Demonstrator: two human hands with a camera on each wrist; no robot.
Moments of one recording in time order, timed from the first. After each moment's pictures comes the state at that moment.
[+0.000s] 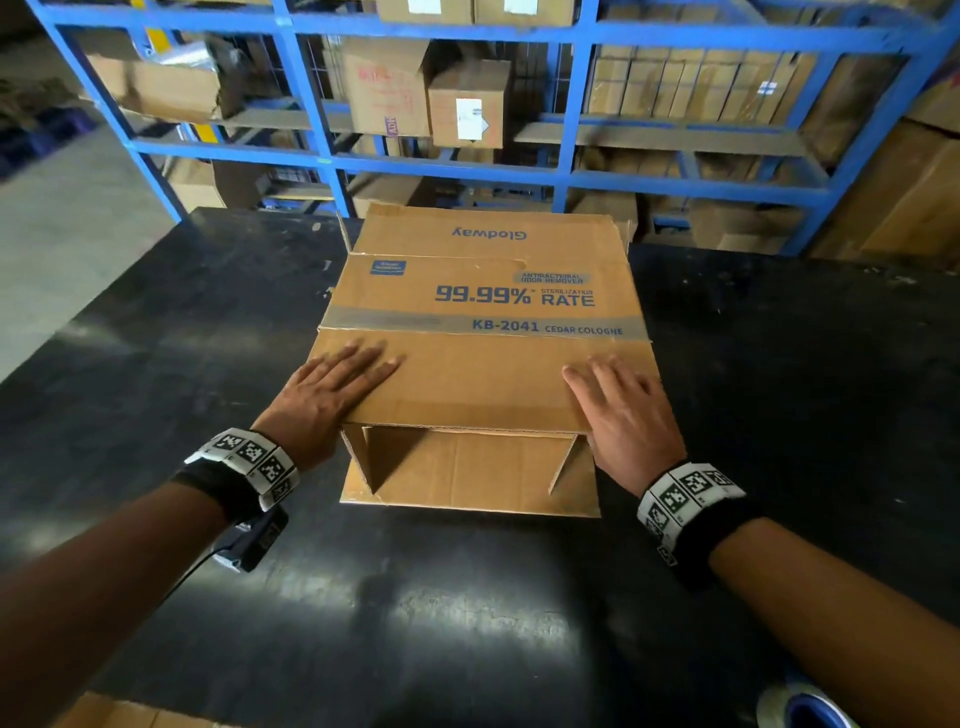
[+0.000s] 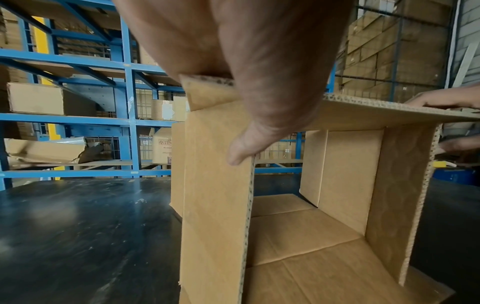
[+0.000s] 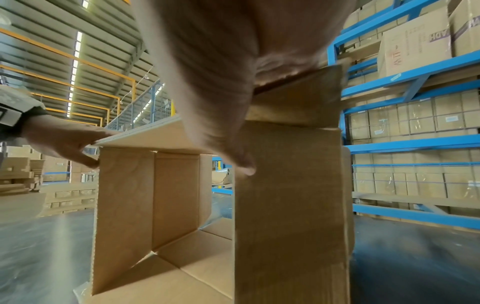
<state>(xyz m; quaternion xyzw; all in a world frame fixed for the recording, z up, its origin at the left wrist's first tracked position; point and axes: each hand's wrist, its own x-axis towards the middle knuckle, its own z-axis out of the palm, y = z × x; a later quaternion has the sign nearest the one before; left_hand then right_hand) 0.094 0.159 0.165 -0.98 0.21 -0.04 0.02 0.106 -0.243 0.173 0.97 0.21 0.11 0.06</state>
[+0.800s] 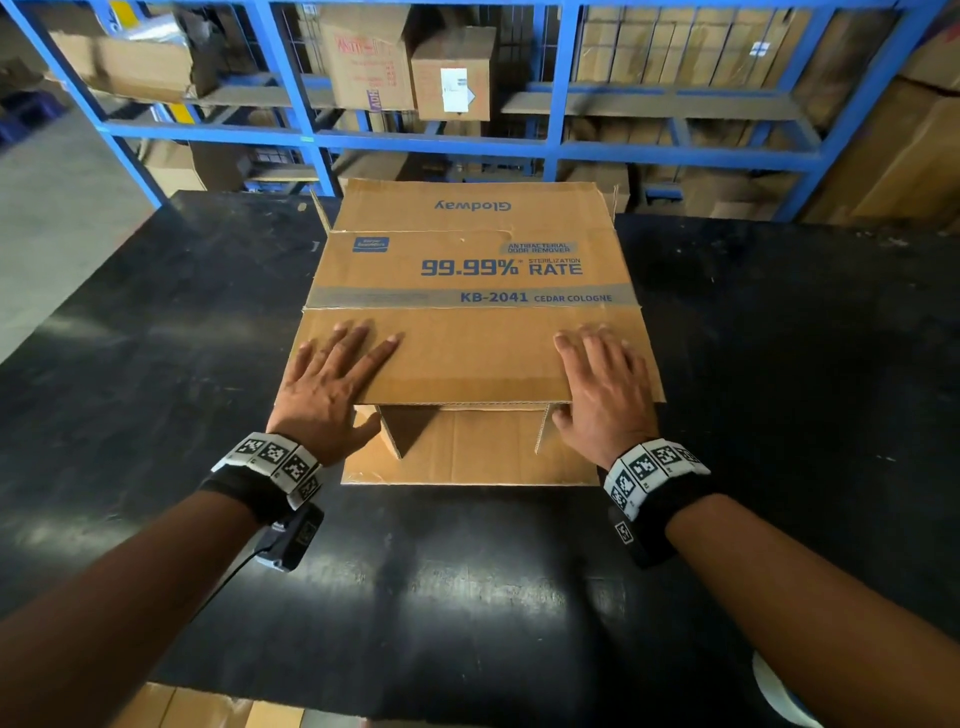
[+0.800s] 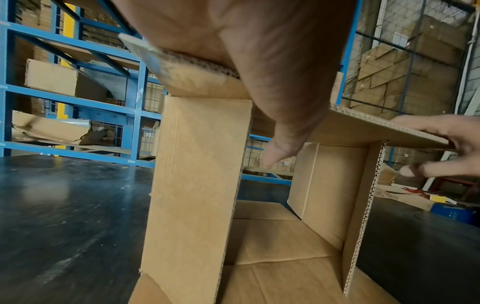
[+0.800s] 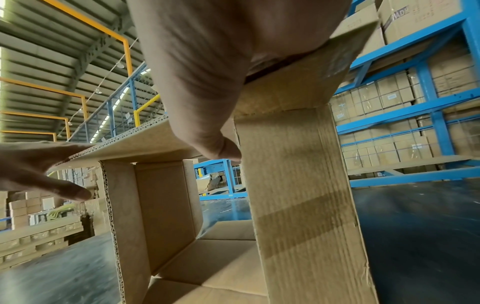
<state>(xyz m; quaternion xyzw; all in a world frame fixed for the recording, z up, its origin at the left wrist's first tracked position) 0.078 0.131 0.157 -0.99 0.11 -0.05 -0.01 0.096 -0.219 0.158 0.98 0.14 0.11 -0.02</state>
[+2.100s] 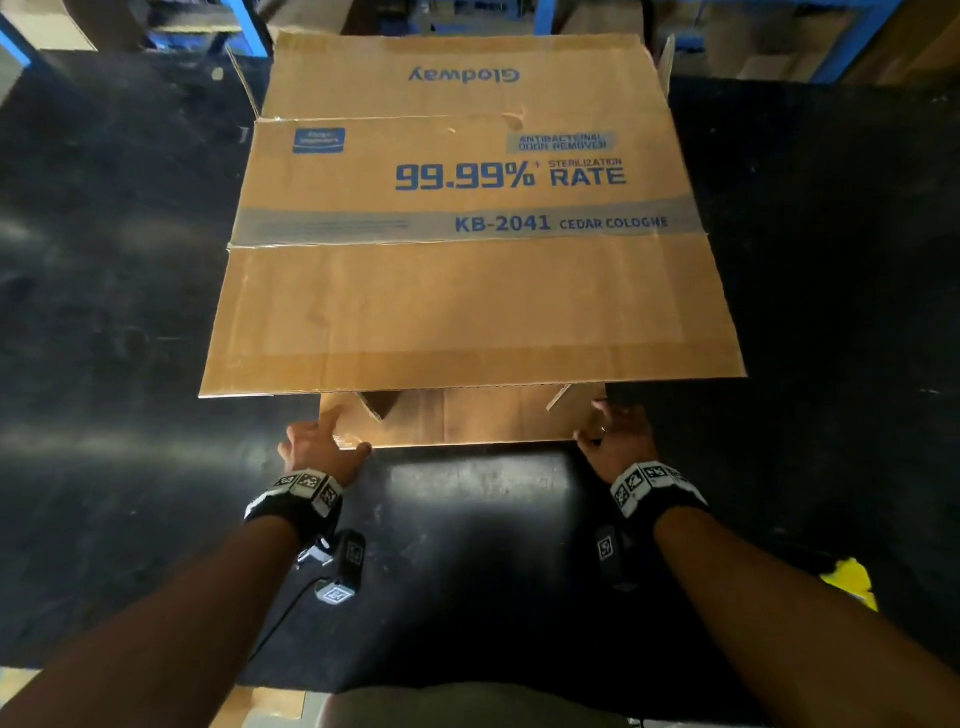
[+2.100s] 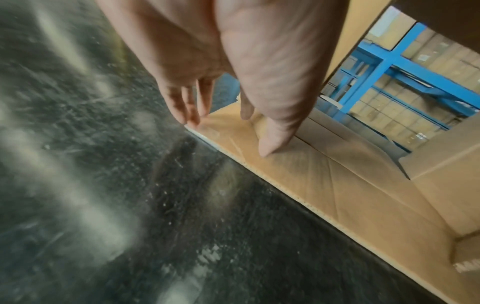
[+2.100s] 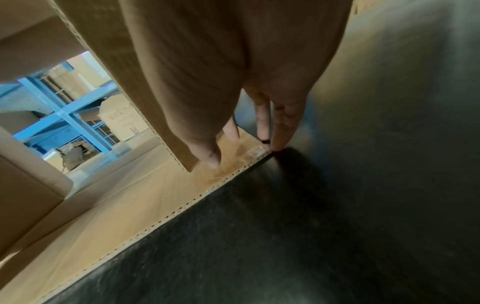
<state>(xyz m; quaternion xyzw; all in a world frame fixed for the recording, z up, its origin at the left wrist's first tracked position) 0.081 0.140 -0.027 -0.92 -0.28 0.22 -0.18 0.099 -0.251 -0.039 0.95 -0.10 -0.25 -0.15</state>
